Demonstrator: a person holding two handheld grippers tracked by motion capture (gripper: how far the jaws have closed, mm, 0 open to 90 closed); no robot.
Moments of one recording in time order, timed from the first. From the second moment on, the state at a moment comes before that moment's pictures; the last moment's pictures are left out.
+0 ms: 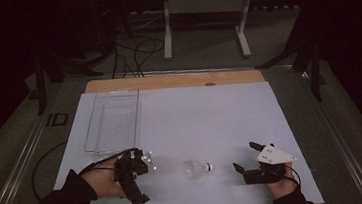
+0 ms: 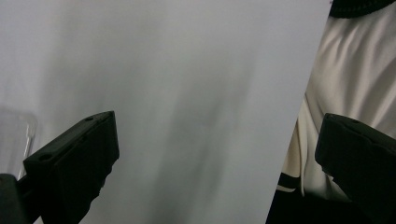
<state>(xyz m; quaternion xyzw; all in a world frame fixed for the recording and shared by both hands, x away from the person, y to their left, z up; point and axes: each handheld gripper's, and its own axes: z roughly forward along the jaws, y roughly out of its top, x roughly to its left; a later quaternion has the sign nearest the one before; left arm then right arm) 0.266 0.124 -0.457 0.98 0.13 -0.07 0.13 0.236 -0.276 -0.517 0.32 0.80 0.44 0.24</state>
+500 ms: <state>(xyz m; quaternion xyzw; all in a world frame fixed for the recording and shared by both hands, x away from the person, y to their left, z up) 0.280 0.096 -0.459 0.98 0.10 -0.09 0.13 0.236 -0.276 -0.516 0.32 0.80 0.44 0.24</state>
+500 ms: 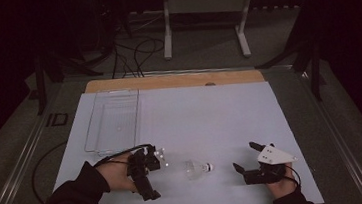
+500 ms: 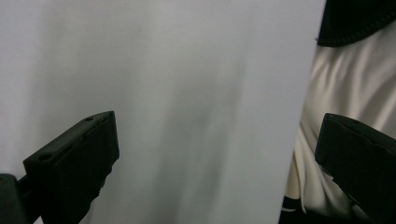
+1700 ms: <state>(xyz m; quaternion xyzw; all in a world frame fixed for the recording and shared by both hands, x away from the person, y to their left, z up) 0.307 0.037 -0.466 0.98 0.05 -0.09 0.14 0.235 -0.277 -0.515 0.32 0.80 0.44 0.24</state>
